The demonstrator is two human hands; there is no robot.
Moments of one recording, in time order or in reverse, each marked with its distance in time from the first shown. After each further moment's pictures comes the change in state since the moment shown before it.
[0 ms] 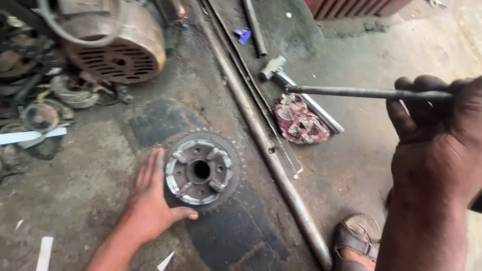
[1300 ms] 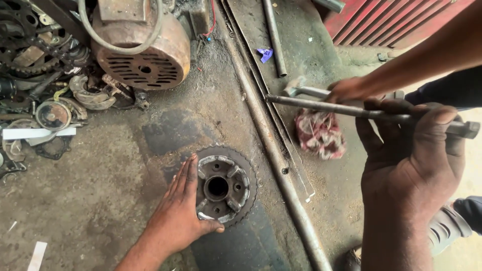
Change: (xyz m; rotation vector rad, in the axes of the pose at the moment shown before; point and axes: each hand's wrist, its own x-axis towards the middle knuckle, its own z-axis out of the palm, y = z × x) left_hand 0.016 0.023 -0.008 0.000 -0.297 -0.035; right_hand -0.028 0.010 0.118 0.101 -0.102 -0.005
